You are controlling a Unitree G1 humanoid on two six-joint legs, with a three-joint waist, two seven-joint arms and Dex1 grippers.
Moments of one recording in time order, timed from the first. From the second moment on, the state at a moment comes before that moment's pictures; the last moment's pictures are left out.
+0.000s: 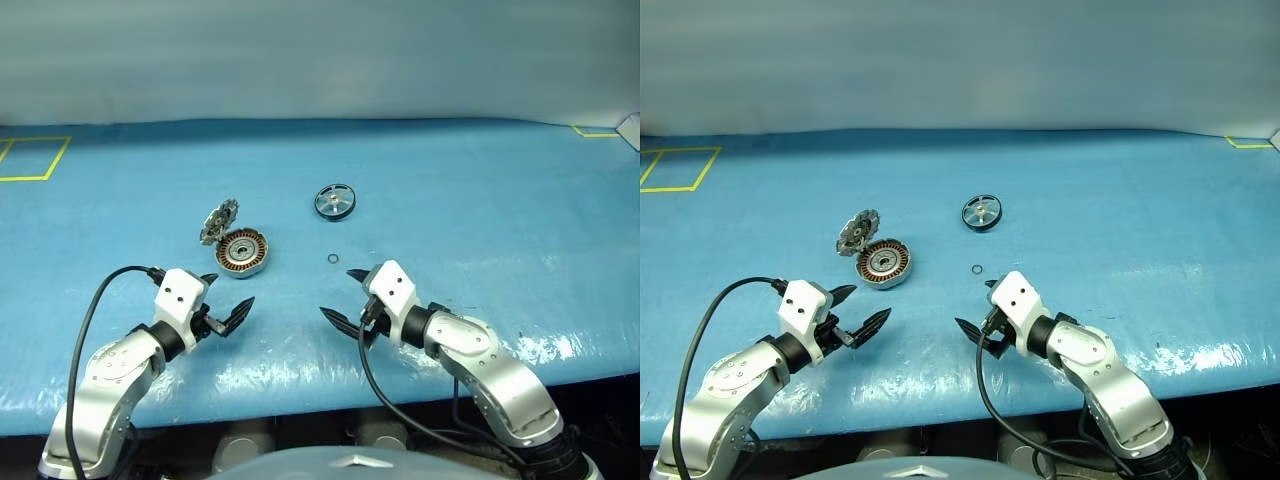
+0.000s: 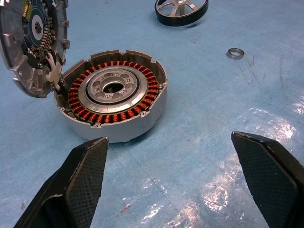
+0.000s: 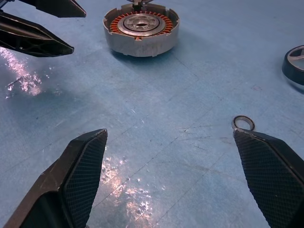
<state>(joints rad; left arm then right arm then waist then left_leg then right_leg) 0.26 0.51 0.07 -0.54 -0.33 0.51 -0.49 0.01 -0.48 0.27 -0.58 0.22 0.62 0.54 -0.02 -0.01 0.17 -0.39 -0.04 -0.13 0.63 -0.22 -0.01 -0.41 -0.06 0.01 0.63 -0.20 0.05</state>
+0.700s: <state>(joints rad) 0.41 0.45 0.07 -0.55 -0.31 0.37 -0.47 -0.68 -0.53 0.60 -0.09 0.00 0.32 1.01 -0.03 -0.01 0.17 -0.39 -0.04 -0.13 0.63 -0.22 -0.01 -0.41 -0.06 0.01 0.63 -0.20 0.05</state>
